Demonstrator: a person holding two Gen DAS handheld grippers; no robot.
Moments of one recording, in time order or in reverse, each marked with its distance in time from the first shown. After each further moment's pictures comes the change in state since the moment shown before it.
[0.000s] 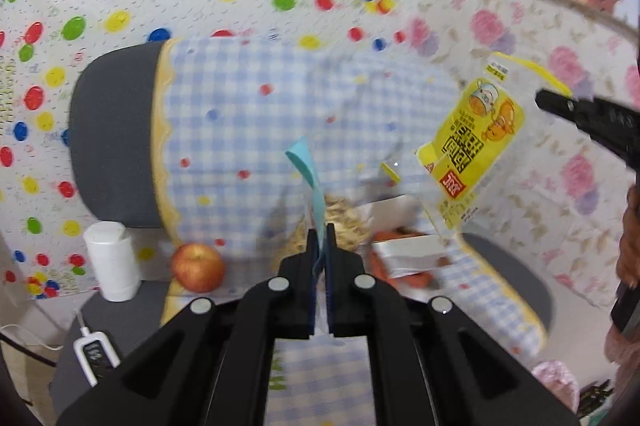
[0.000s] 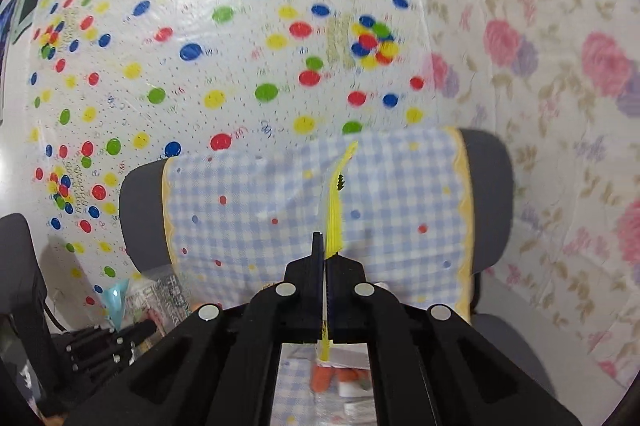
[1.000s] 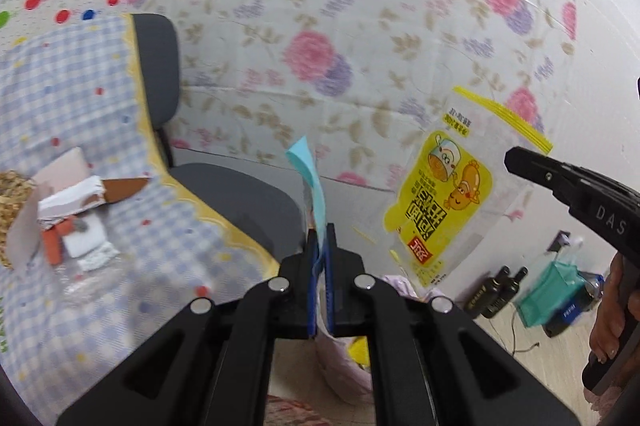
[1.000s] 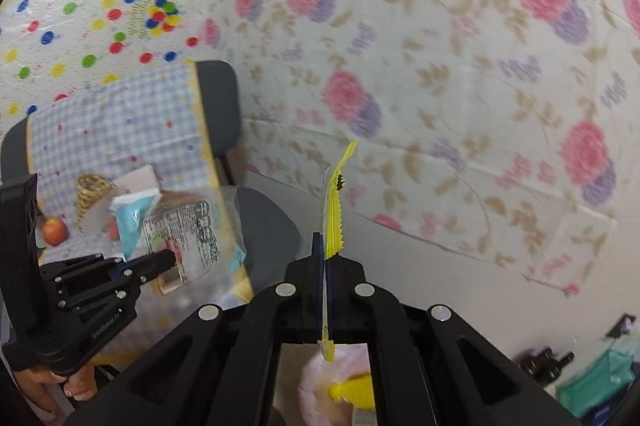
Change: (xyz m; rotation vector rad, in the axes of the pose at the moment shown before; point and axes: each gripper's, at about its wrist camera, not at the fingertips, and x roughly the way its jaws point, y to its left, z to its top) left arm -0.031 -0.314 -0.141 0.348 0.167 -0.632; right arm -0.275 -0.154 -0.184 0.157 0.140 -0.637
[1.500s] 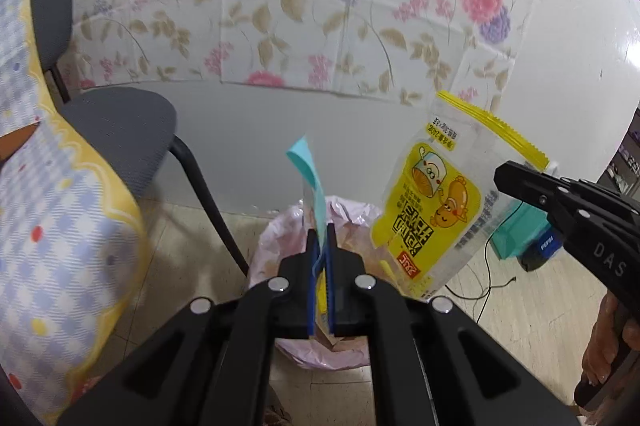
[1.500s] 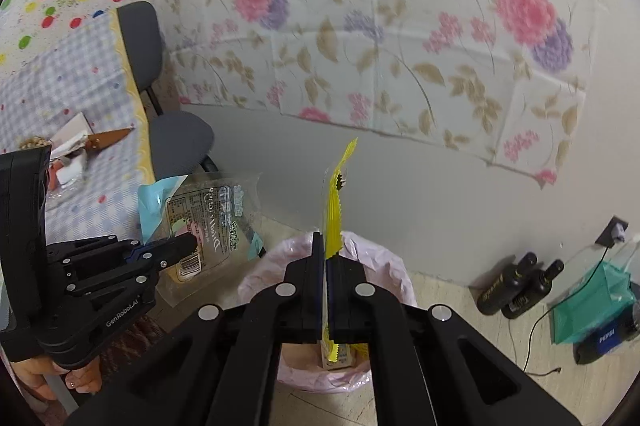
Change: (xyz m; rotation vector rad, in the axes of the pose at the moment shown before) left arm 0.113 -0.080 -0.072 0.093 0.260 -0.165; right arm 0.036 -0.078 -0.109 0.141 0.219 -0.130
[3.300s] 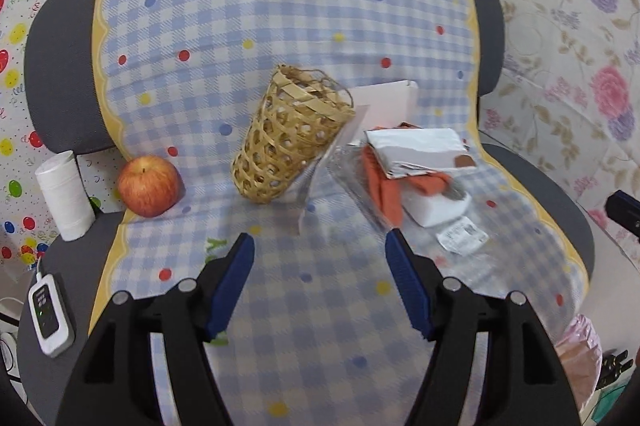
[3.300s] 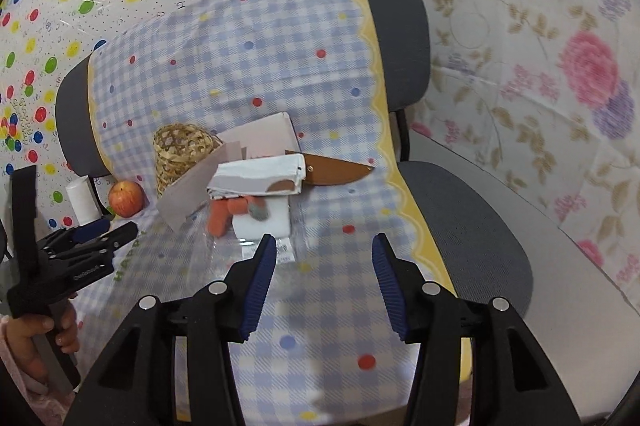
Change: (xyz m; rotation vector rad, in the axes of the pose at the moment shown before) left arm -0.236 0.356 -0.053 -0.567 -0.115 0.781; right arm 0.071 0.336 0.124 -0.366 0.011 0.546
